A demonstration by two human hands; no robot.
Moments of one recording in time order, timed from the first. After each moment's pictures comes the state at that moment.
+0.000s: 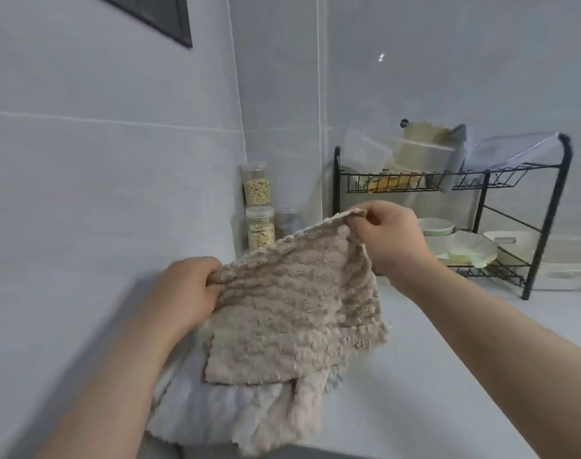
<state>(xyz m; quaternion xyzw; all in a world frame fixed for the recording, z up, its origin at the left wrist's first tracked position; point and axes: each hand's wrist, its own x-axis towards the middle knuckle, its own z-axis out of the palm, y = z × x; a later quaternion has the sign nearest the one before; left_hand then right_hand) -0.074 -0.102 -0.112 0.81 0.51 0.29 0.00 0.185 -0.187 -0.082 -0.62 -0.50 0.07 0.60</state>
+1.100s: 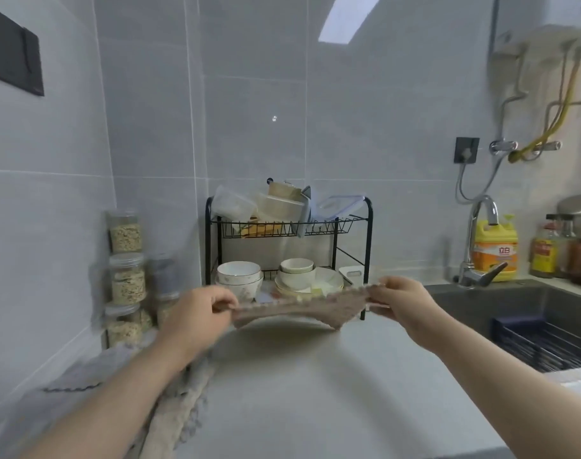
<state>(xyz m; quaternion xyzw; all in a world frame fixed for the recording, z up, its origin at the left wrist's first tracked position) 0.095 -0.160 -0.118 0.86 0.27 0.38 0.20 0.361 -0.354 -0.114 -0.68 -0.32 0.16 0.64</state>
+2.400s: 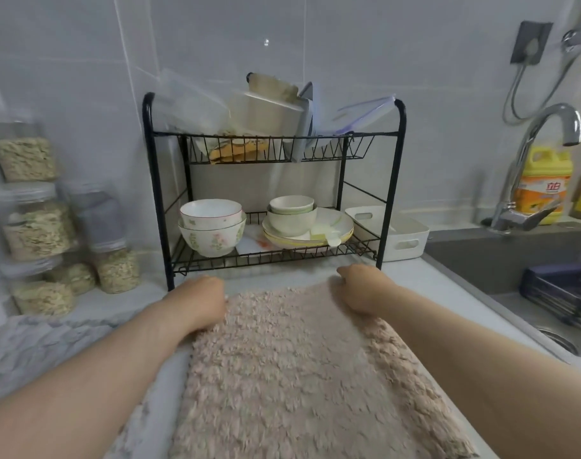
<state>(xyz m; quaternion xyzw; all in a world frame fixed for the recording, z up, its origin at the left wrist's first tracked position) 0.229 -0.035 -0.223 0.92 0.38 0.00 0.00 0.453 -0.203 -0.228 -0.88 -0.47 -0.01 0.04</state>
